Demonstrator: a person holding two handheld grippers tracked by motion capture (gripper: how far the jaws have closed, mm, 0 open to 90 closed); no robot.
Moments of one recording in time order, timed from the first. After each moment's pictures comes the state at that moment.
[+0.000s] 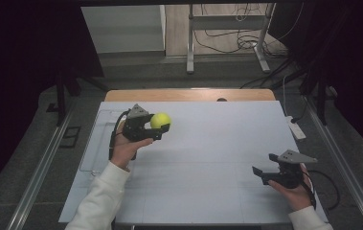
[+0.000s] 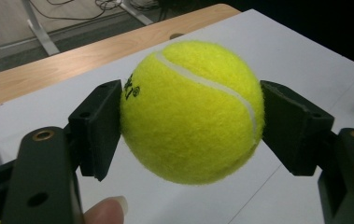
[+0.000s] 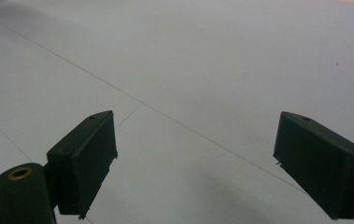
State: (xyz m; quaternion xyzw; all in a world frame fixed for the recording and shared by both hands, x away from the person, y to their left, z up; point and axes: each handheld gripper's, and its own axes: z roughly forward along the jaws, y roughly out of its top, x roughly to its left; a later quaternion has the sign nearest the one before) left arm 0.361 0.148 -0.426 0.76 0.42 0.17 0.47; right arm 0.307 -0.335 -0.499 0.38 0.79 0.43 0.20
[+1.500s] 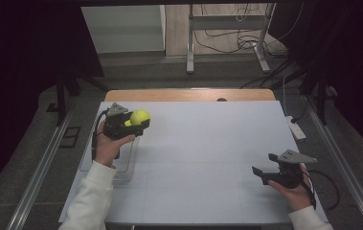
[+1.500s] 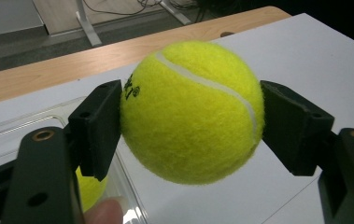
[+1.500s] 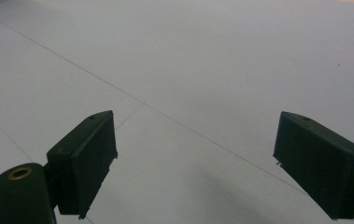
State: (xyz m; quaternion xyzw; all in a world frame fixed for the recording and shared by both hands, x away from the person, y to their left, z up) left arm 0.359 0.196 -0.426 0.73 0.47 0.20 0.45; right arm 0.307 -0.334 -0.499 0.38 0.80 0.43 0.20
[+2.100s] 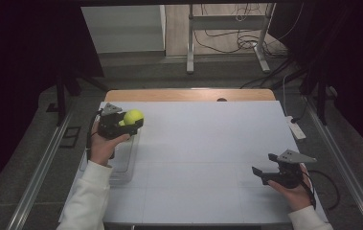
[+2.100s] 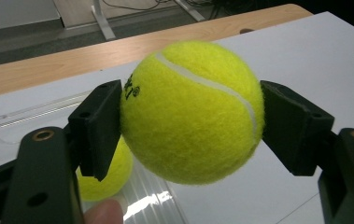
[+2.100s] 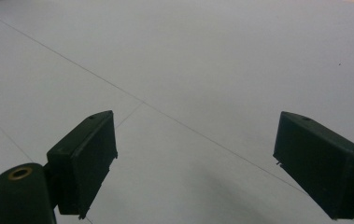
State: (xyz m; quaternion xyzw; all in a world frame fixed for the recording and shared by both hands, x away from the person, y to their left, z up) left arm 0.360 0.215 -0.430 0.72 0.50 0.21 0.43; right arm 0.308 -0.334 -0.499 0.38 0.80 0.42 0.20
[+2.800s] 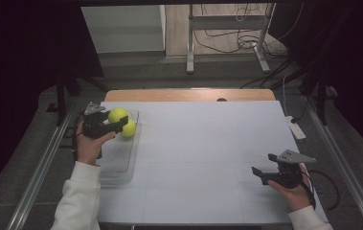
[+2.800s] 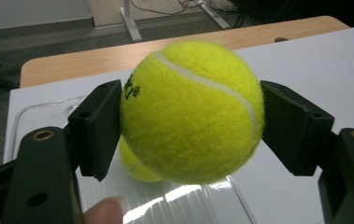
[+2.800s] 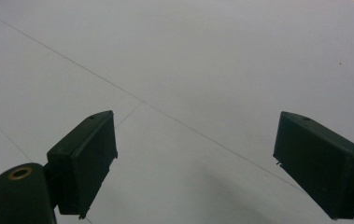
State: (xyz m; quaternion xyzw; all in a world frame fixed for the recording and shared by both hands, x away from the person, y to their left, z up) left arm 0.356 0.255 -0.431 0.69 0.54 0.24 0.42; right arm 0.308 -0.333 -0.500 0.38 0.80 0.42 0.20
